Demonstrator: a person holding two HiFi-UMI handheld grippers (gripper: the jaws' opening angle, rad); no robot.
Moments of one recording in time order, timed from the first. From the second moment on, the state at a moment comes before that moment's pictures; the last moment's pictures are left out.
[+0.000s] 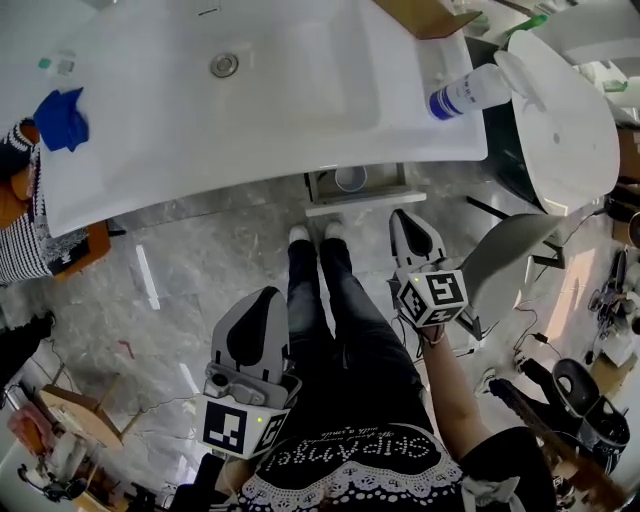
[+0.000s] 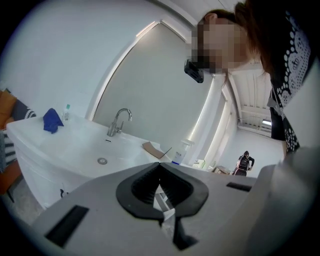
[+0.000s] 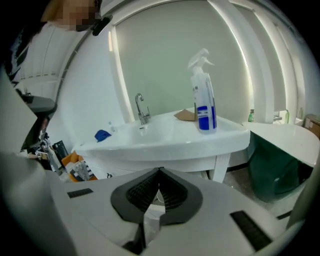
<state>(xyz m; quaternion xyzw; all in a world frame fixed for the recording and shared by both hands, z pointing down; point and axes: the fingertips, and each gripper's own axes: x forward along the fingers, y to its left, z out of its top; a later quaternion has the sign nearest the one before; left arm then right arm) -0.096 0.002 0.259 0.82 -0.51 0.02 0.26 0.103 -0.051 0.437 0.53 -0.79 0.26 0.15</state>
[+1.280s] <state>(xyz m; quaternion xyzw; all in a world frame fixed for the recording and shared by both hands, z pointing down) -0.124 0.017 0.134 0.80 -0.59 -0.02 0.09 0.120 -0.003 0.211 0.48 -0.87 0.10 0.03</state>
